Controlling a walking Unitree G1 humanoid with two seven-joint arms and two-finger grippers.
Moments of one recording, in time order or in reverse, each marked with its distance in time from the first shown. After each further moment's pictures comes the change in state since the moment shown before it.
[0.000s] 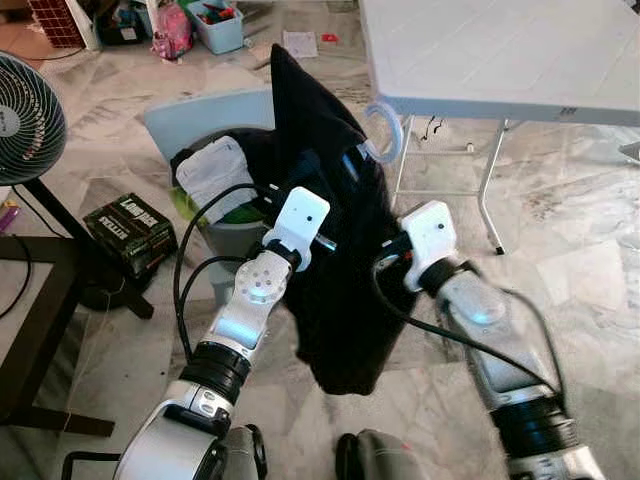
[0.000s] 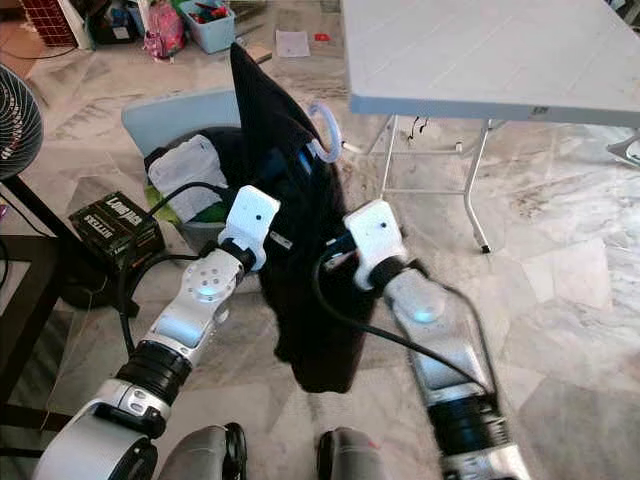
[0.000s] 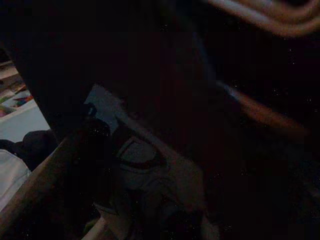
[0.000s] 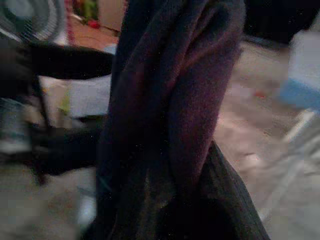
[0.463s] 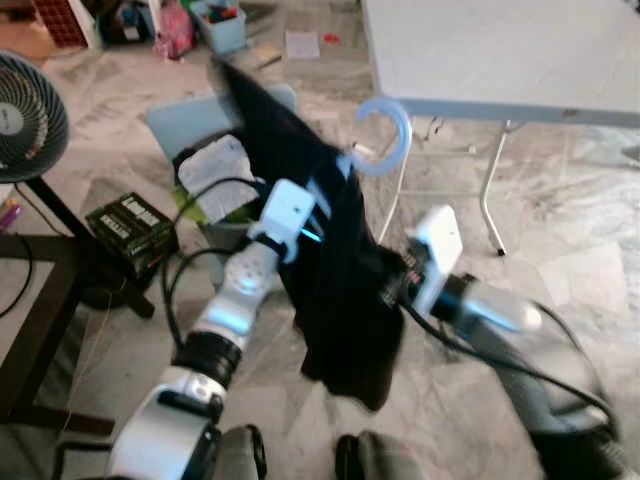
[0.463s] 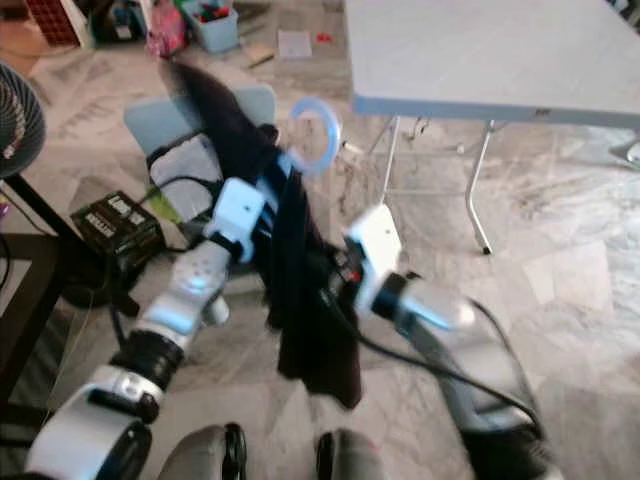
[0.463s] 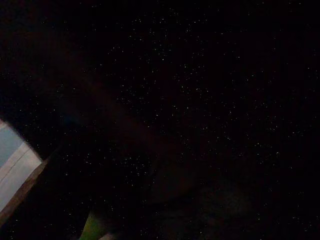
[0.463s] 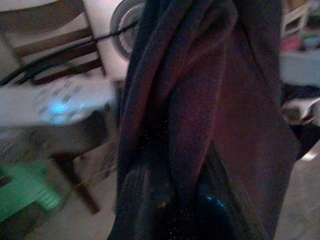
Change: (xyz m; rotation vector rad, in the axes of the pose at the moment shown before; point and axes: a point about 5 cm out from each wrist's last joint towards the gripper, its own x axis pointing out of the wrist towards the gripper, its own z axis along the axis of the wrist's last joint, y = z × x) left arm 0.003 0.026 -0.007 0.038 0.057 0.095; right arm -0.037 0.015 0.028 0.206 0.043 0.418
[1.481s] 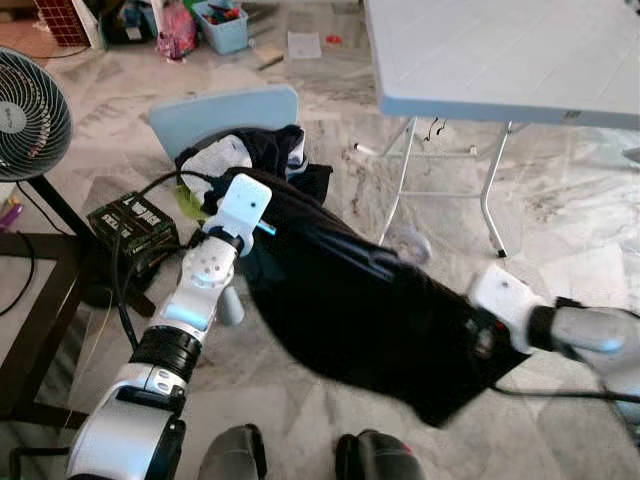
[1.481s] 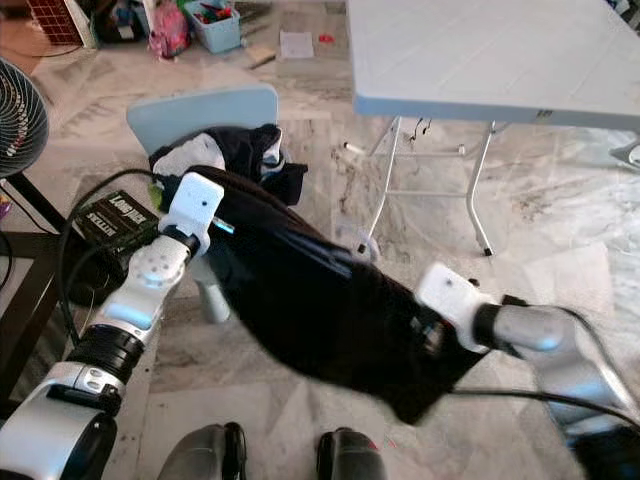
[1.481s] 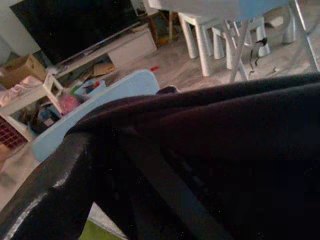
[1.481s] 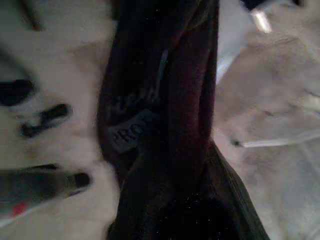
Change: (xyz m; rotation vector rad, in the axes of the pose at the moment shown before) left arm -0.015 0.055 -0.013 0.134 0.029 0.106; right arm -0.102 -0.061 -0.041 -0.424 0.577 -0.014
